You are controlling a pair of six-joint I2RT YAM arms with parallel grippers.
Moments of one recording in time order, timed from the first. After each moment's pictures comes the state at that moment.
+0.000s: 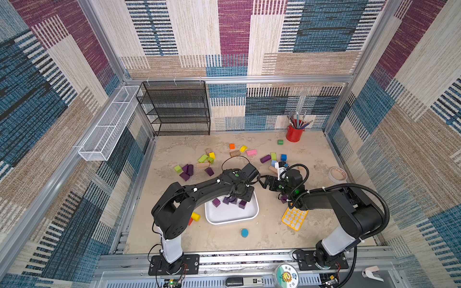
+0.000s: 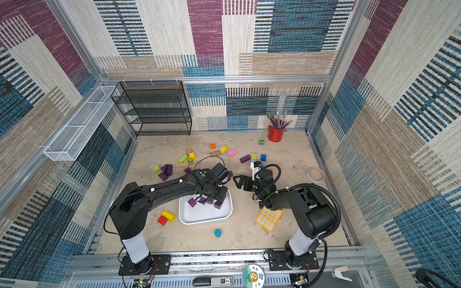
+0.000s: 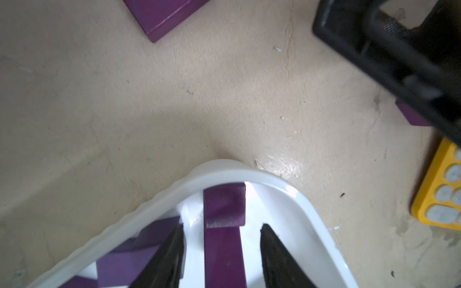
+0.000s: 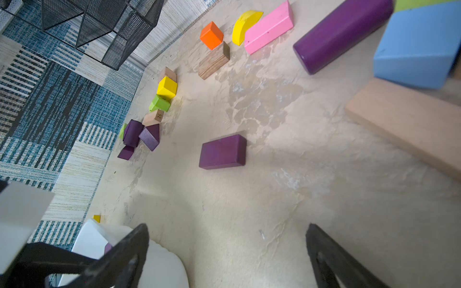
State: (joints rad) left arm -0.86 1.82 1.32 -0.71 -0.05 -0.42; right arm 0.36 1.64 0.50 0.65 -0.37 0.63
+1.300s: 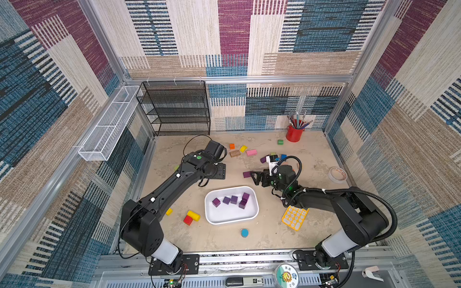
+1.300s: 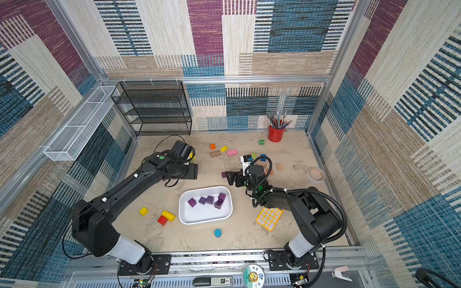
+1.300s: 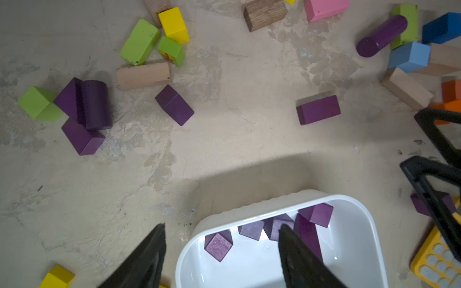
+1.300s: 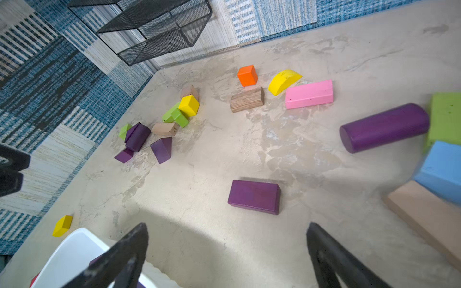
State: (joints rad) left arm -0.50 1.54 1.36 -0.92 -0.13 -0.42; right arm 0.52 1.59 0.64 0.56 -0.17 0.42
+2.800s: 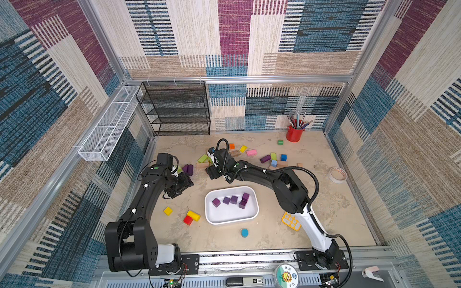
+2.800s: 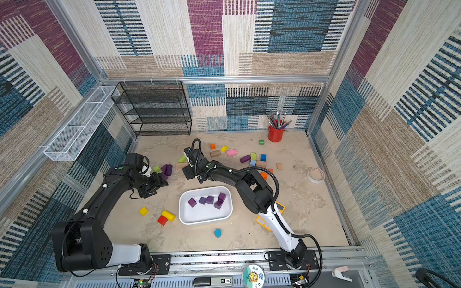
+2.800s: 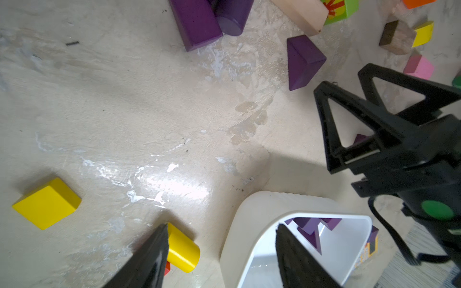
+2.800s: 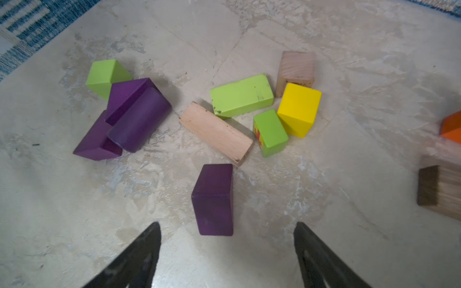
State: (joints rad) left arm 0.07 1.37 1.03 -0.92 0.31 -0.48; right arm 0.82 2.38 1.90 -0.25 0.03 0.16
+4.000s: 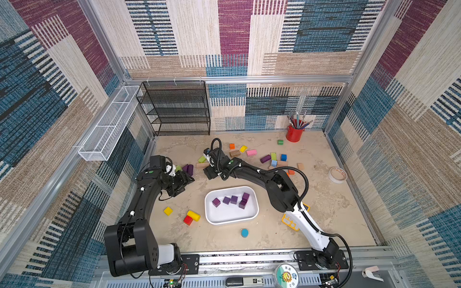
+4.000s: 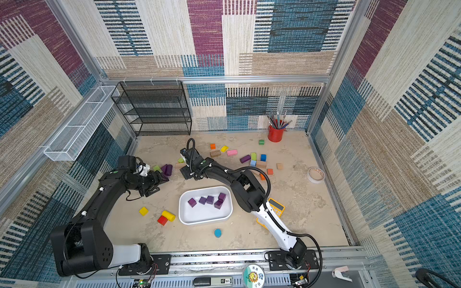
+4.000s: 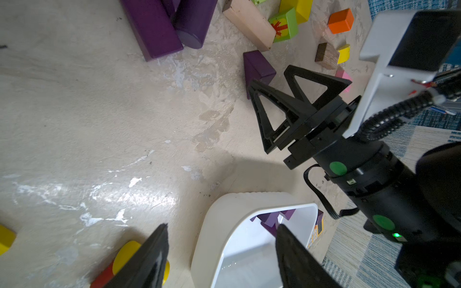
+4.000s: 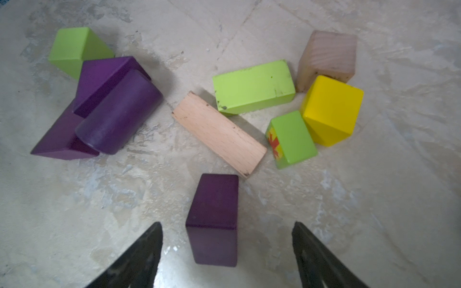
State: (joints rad) left arm 0.15 1.35 0.98 -0.80 0.51 -0.48; right arm 0.83 2.53 2.15 -0.43 0.02 0.12
